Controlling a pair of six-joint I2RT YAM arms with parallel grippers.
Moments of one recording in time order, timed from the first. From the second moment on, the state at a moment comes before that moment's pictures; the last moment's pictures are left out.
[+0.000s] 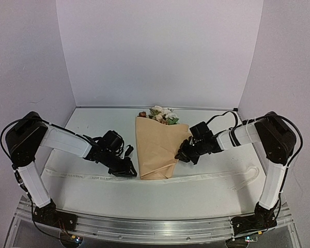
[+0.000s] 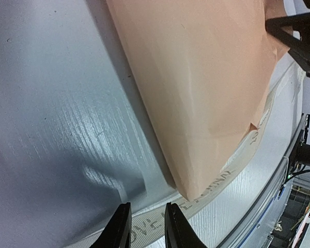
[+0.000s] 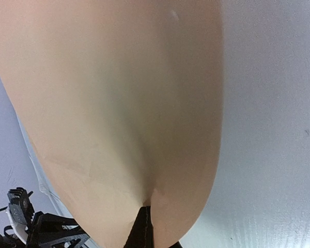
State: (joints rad) left arm -0.77 1.76 0.87 -0.13 0.42 -0.63; right arm 0.61 1.92 1.04 -0.02 -0.31 1.12
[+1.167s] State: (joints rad) left arm -0.66 1.75 0.90 -0.02 0.44 -0.84; right arm 0.61 1.94 1.22 -0.24 -0.39 1.40
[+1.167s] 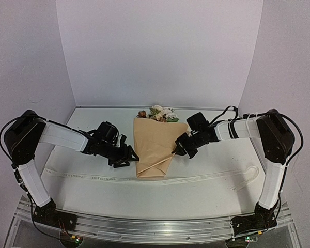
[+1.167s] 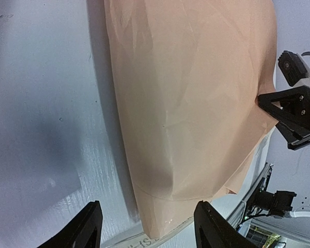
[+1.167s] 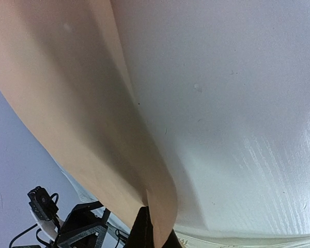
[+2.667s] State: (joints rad) left arm -0.61 1.65 0.83 -0.14 0.39 -0.92; right arm 0.75 1.63 0.78 0.03 -0.41 1.66
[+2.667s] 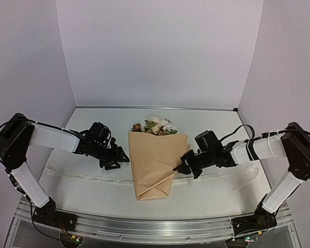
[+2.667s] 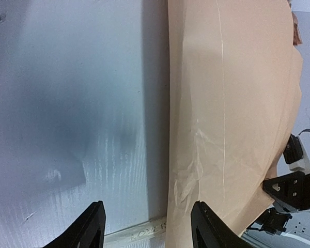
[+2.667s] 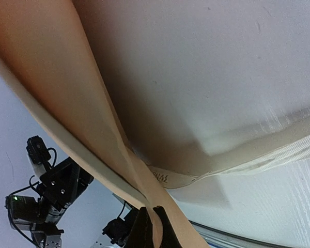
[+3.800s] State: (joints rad) left arm -0.49 1.24 0.68 -0.78 -0.27 -1.51; right arm 0.92 1.28 0.63 -0.34 0.04 1.17
